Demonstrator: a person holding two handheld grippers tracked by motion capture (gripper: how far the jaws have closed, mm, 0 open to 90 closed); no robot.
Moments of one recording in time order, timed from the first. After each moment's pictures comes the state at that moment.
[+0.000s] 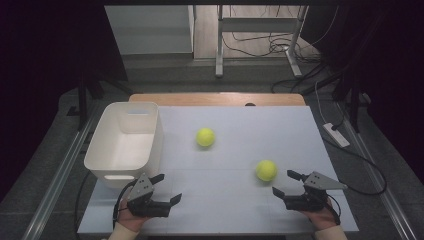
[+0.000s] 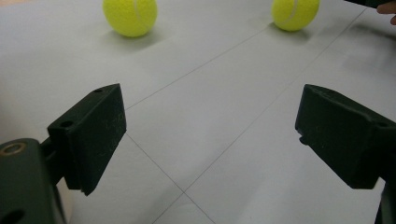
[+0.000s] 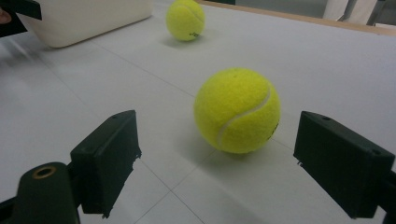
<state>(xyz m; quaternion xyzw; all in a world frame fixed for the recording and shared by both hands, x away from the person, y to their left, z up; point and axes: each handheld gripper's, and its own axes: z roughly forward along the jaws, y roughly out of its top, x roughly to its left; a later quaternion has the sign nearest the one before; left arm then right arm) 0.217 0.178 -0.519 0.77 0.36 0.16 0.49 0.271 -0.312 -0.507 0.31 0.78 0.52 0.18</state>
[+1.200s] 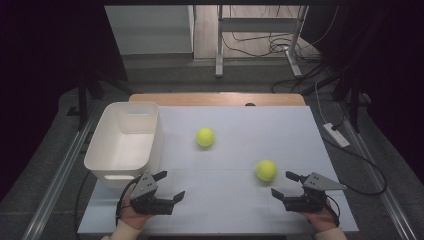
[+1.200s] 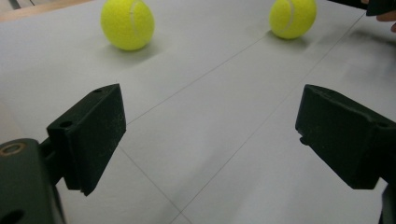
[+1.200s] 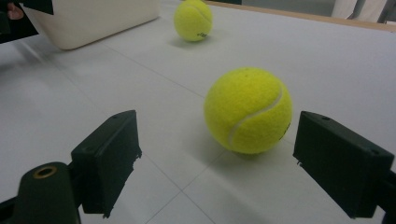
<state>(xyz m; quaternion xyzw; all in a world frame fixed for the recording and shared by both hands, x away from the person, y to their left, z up) 0.220 0.167 -0.508 0.77 0.36 0.17 0.49 0.267 -0.310 -0.508 0.31 0.78 0.52 0.17</state>
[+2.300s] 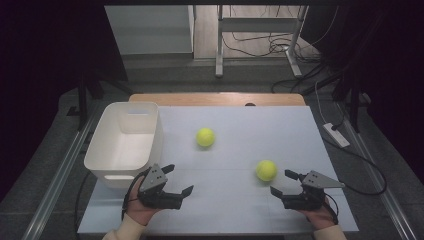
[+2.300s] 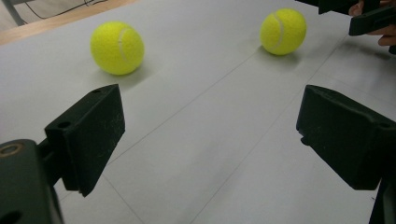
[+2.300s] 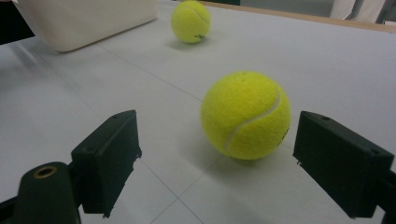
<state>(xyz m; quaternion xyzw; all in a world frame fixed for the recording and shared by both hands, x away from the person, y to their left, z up) 0.231 0.144 -0.480 0.79 0.35 0.18 0.48 0.273 -0.307 -0.508 0.31 0.78 0.52 0.17</state>
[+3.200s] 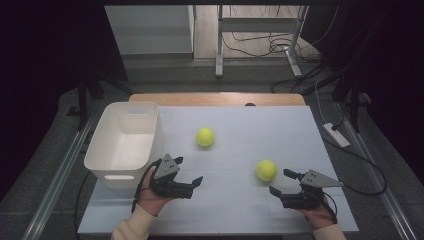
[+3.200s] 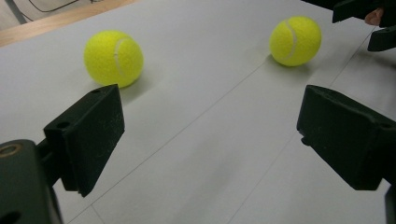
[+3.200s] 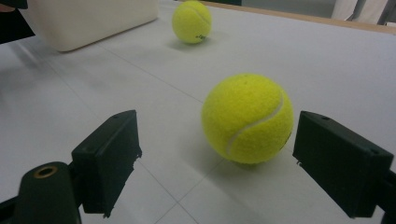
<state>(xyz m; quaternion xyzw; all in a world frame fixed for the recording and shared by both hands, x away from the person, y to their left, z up) 0.258 0.122 -0.474 0.79 0.36 0.17 0.47 0.276 -0.304 -0.508 0.31 0.78 0.52 0.17</state>
